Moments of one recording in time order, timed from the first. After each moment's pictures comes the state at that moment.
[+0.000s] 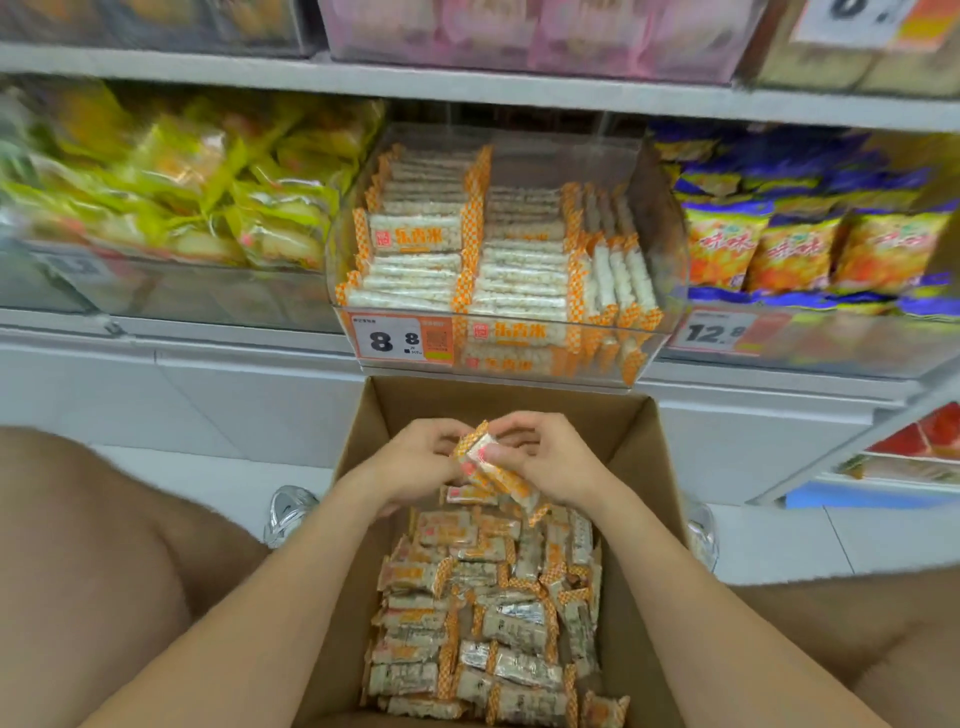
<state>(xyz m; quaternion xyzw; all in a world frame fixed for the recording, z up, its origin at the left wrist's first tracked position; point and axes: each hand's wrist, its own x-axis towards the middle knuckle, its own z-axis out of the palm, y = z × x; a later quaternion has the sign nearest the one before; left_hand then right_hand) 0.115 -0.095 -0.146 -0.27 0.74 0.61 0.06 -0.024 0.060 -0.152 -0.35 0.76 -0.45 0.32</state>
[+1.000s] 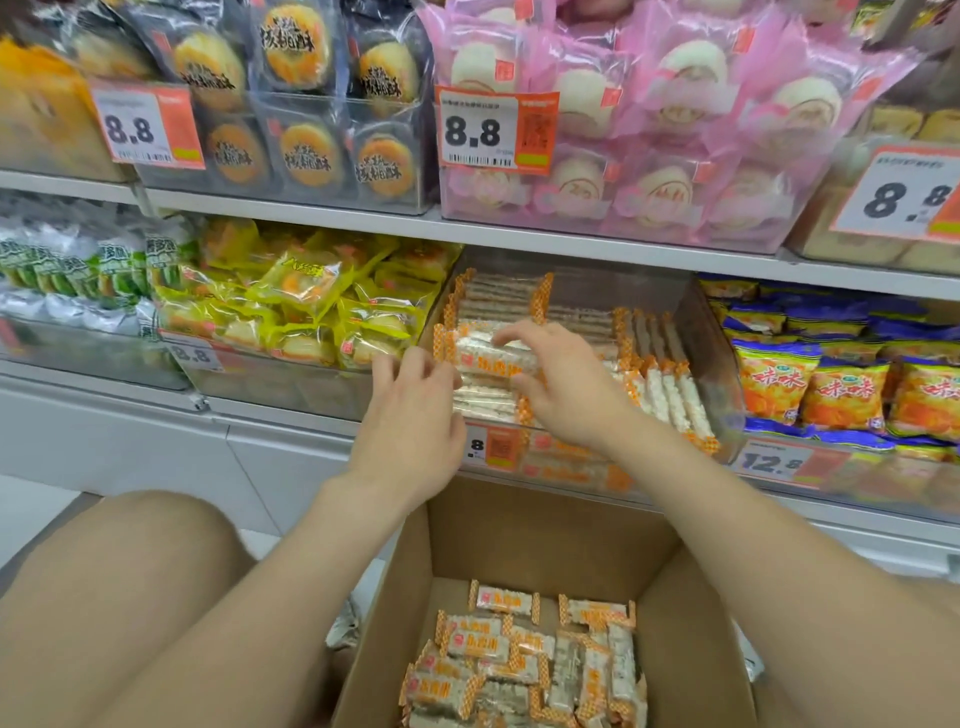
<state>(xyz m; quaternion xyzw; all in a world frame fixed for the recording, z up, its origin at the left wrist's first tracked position) 0.126 -0.143 0.006 -0.30 0.92 0.08 -0.22 -0.054 -0.047 0.020 -0.56 0.79 -0.25 0.00</state>
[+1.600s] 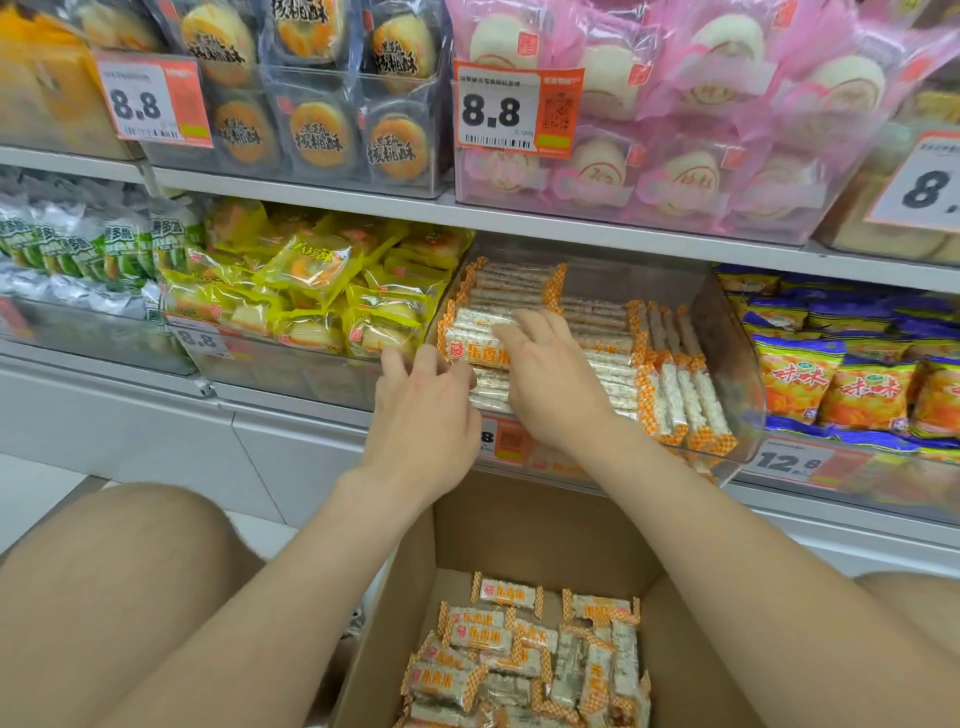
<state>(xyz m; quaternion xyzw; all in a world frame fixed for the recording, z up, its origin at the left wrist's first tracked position) 0.122 -0.138 0.003 -0.33 0.92 0.04 -0.21 -0.036 -0.077 0.002 -0.56 0.81 -0.14 -0.13</state>
